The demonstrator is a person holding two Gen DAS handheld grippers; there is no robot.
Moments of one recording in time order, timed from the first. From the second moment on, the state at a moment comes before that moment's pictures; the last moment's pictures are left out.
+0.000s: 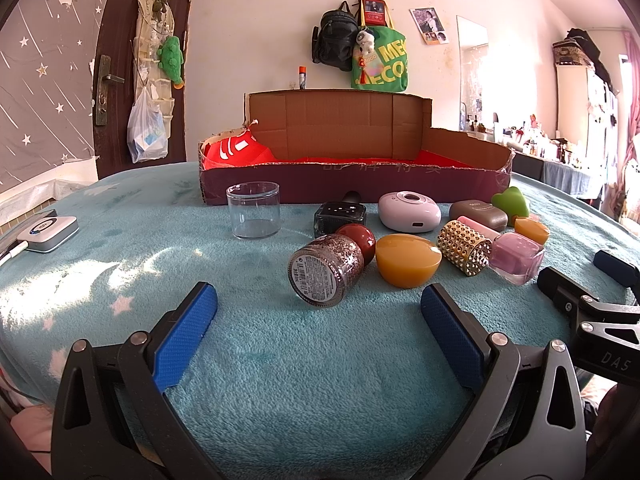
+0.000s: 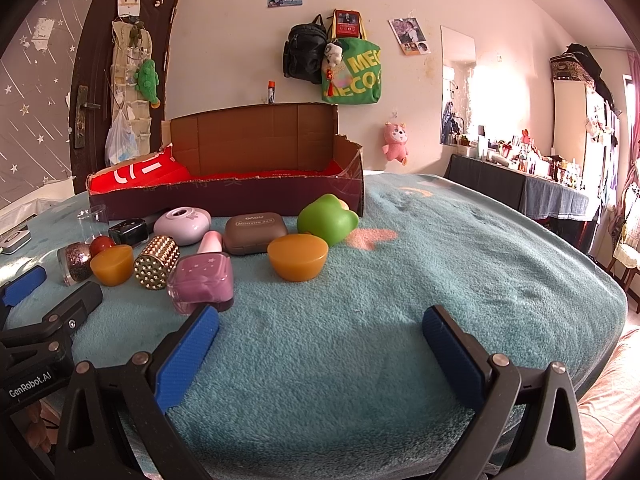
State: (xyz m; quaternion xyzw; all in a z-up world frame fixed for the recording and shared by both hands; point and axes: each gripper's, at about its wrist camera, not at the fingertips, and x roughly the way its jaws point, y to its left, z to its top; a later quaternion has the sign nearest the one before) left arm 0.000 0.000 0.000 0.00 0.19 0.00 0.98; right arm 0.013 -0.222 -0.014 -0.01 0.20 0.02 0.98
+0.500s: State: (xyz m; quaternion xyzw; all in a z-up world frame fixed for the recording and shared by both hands) left arm 0.018 0.012 0.015 -0.01 0.23 -0.02 0.97; right arm 0.023 -0.224 -0.005 0.01 0.23 0.04 0.97
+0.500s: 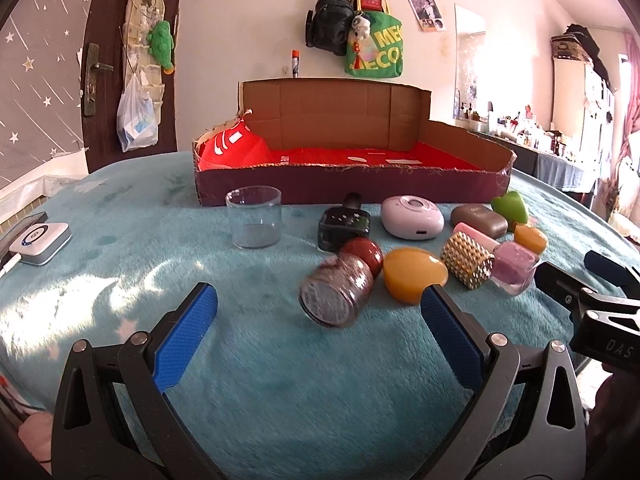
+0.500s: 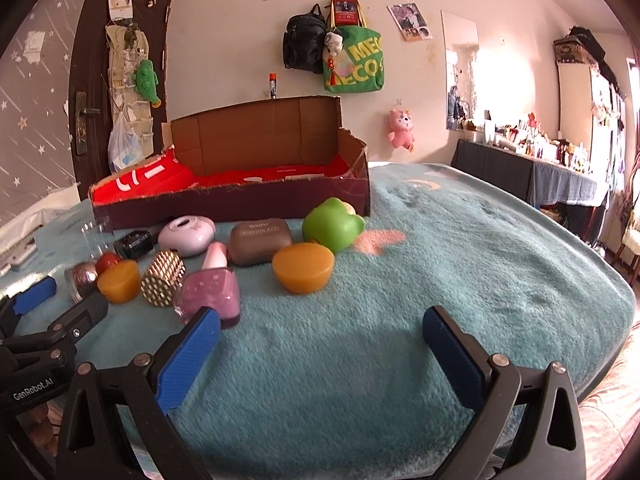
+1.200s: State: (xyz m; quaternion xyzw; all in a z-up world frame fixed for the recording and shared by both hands) left arm 0.051 0.027 0.028 0.03 0.31 -0.11 0.94; right arm 0.040 -0.179 0.003 -0.01 0.26 0.13 0.96
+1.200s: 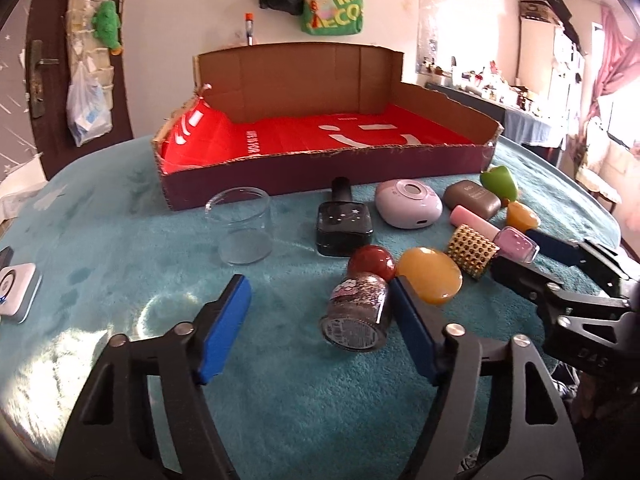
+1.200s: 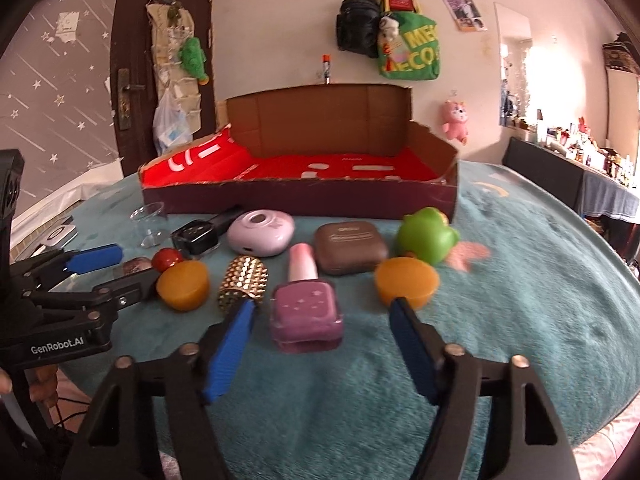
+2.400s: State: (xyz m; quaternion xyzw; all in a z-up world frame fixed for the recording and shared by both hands) left arm 0.064 0.024 0.069 0.00 0.30 -0.16 0.94; right arm 0.050 -0.179 0.040 -0.03 0.22 0.17 0.96
